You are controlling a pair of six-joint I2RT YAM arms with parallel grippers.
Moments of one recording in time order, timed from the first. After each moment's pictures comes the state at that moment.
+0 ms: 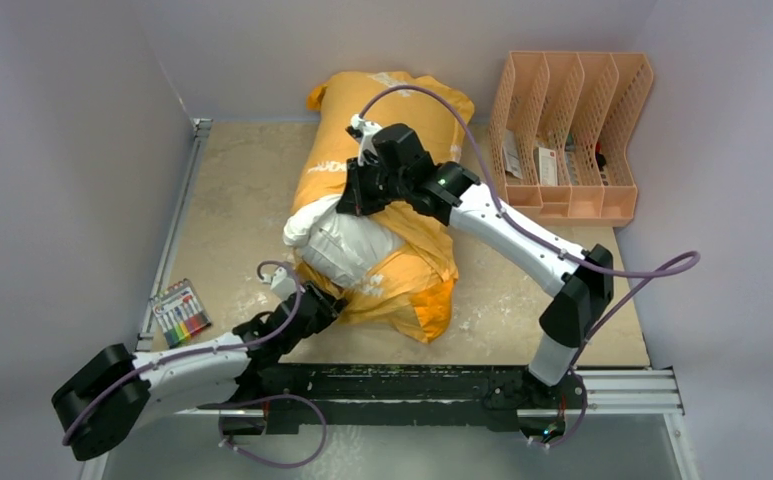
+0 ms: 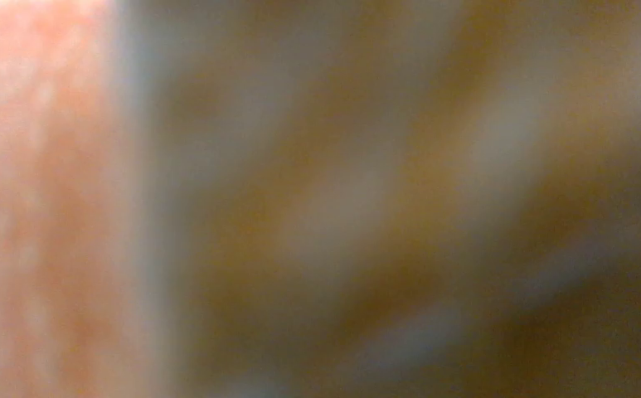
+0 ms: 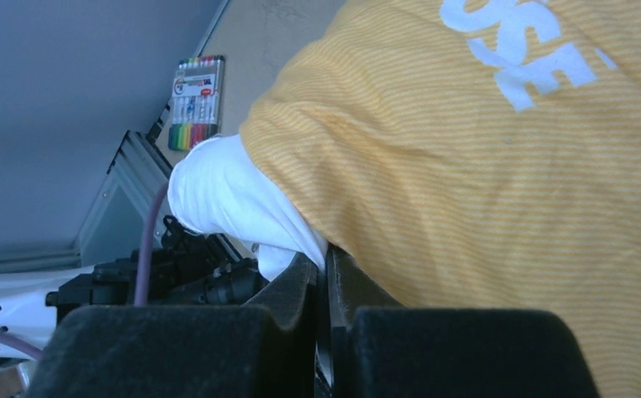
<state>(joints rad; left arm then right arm) -0.88 0.96 0.11 0.21 -0.40 -1.28 0.82 1.75 1.77 -0.59 -0.19 0.47</state>
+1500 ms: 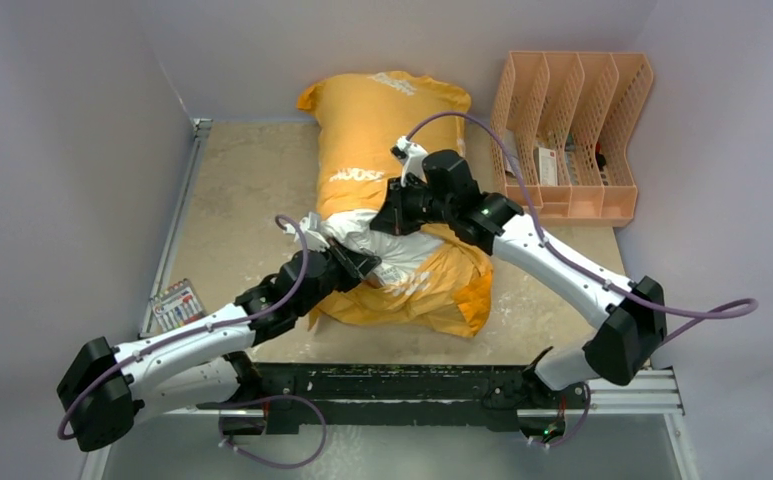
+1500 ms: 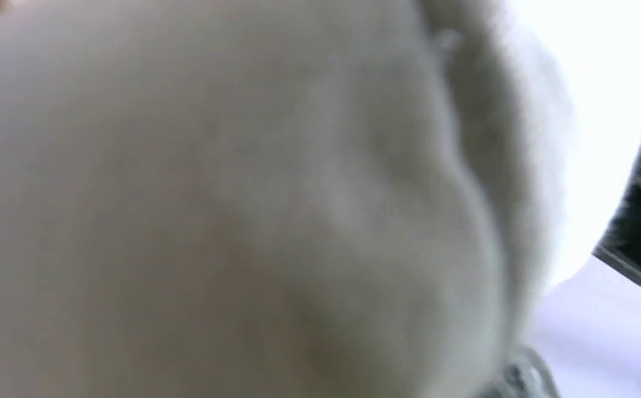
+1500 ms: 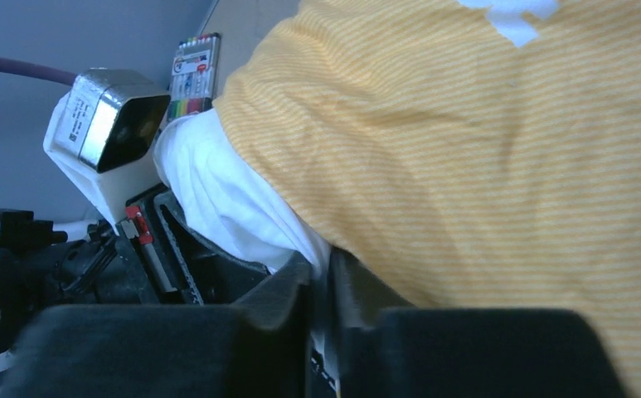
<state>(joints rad) -0.89 0.97 0.53 0.12 -0.29 -1.18 0.74 1.46 1.32 -0.37 -0.32 0.48</state>
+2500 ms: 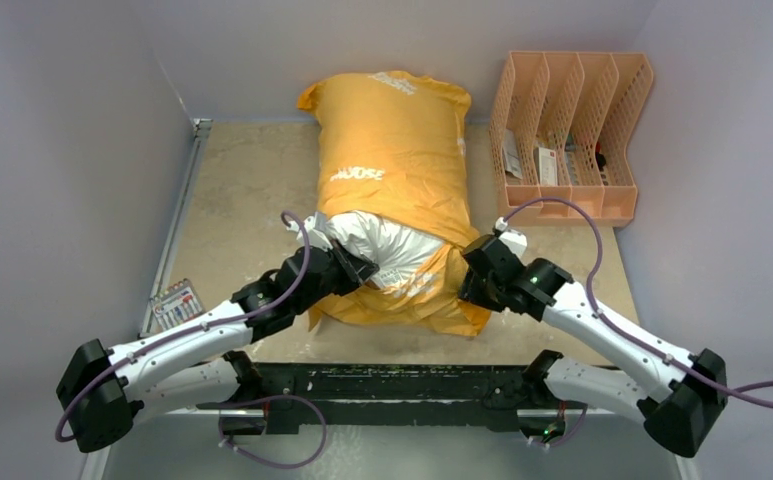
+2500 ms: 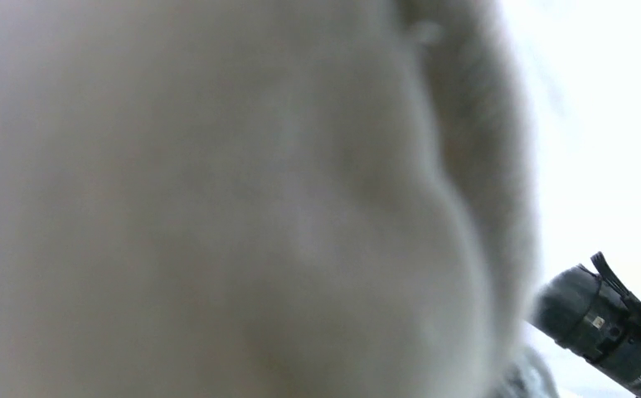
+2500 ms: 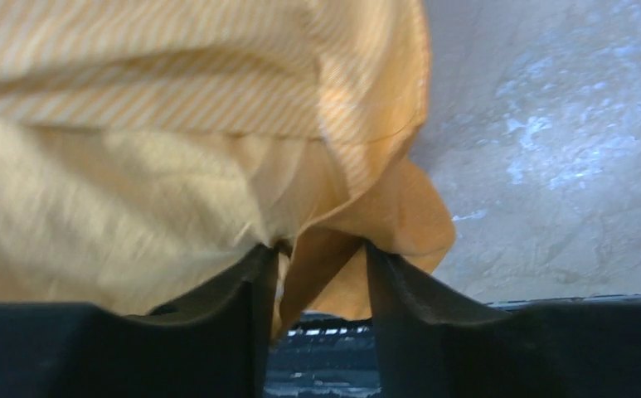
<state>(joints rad) -0.89 0.97 0.59 -0.03 -0.23 -1.11 0.75 0.98 0.82 -0.91 0.31 1.01</state>
